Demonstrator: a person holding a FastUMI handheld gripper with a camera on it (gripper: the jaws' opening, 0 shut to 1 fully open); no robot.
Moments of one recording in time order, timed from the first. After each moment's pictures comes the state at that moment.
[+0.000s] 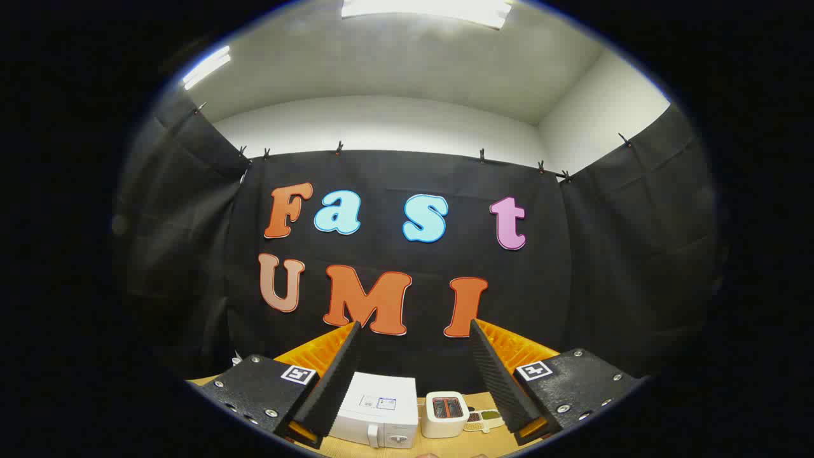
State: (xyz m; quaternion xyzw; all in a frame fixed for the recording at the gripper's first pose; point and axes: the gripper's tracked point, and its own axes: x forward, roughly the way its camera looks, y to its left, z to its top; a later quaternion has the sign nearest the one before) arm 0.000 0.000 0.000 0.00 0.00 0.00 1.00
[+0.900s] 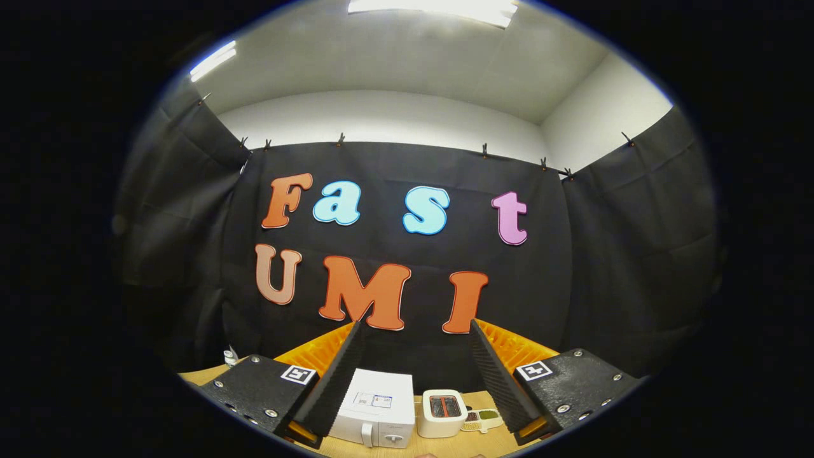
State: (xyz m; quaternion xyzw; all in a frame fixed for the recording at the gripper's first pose) arm 0.013 0.007 -0.041 -0.02 0.02 0.00 1.00
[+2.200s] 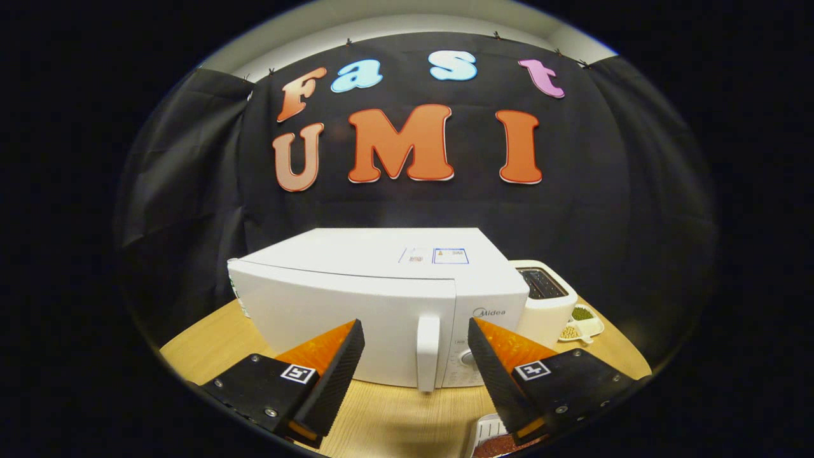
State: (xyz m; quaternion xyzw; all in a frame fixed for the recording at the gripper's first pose) arm 0.023 0.107 -0.413 0.06 0.25 0.07 0.96
